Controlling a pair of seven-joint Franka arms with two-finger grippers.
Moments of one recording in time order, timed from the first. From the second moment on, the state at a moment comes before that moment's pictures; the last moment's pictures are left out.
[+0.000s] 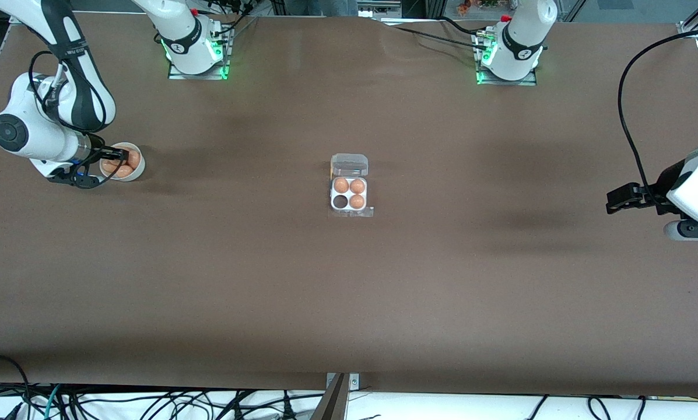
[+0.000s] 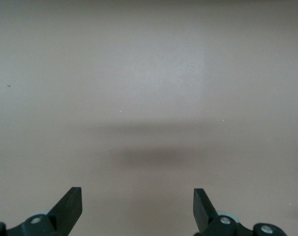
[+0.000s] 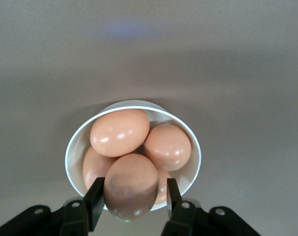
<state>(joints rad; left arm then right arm) 0.04 0.28 -0.02 -1.42 0.04 1.68 0.01 -0.01 0.19 -0.26 -2.36 -0.15 2.25 -0.08</state>
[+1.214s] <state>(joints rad) 0.04 0.28 -0.02 -1.42 0.04 1.67 0.01 -0.01 0.19 -0.26 -2.35 -0.15 2.25 -0.08</state>
